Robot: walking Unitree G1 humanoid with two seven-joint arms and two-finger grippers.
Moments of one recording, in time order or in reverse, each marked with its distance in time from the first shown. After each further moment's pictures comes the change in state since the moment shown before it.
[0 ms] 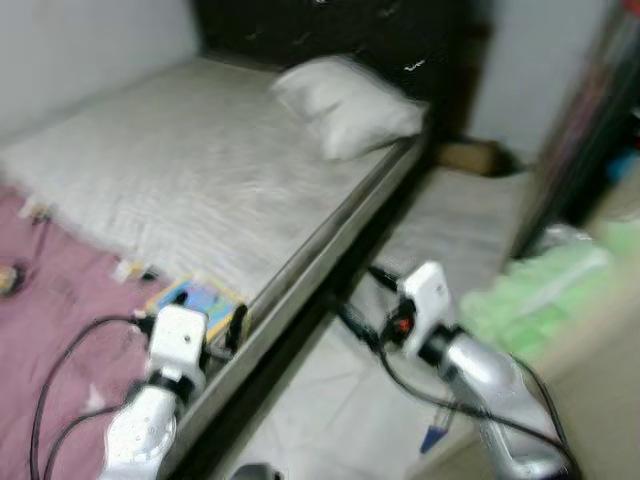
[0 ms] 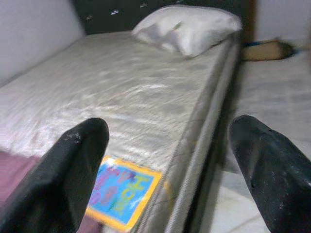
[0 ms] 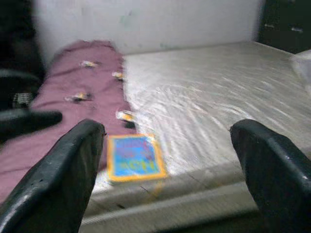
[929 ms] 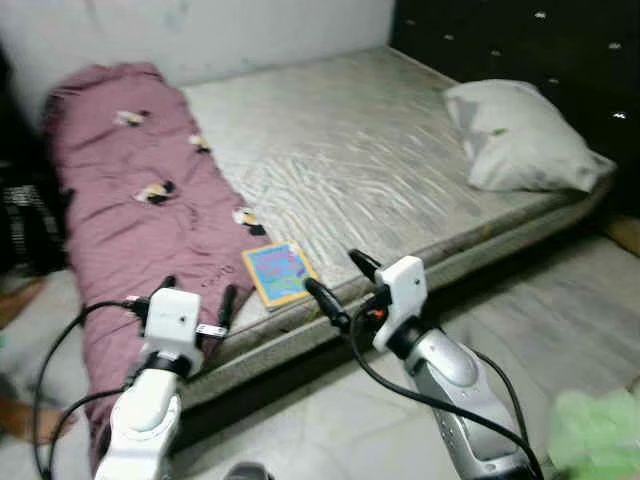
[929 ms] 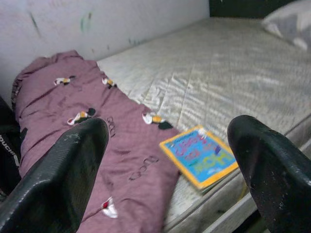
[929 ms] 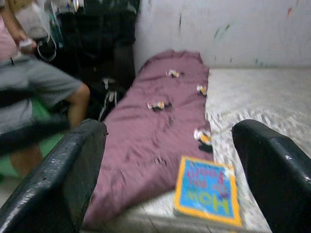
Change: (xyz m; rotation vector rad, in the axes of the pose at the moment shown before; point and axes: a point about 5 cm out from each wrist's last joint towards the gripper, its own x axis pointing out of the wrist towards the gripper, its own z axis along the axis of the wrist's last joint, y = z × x) left arm 0.020 -0.006 0.010 -0.038 -0.050 0.057; right arm 0.007 0.005 -0.006 0.017 -0.044 -0.116
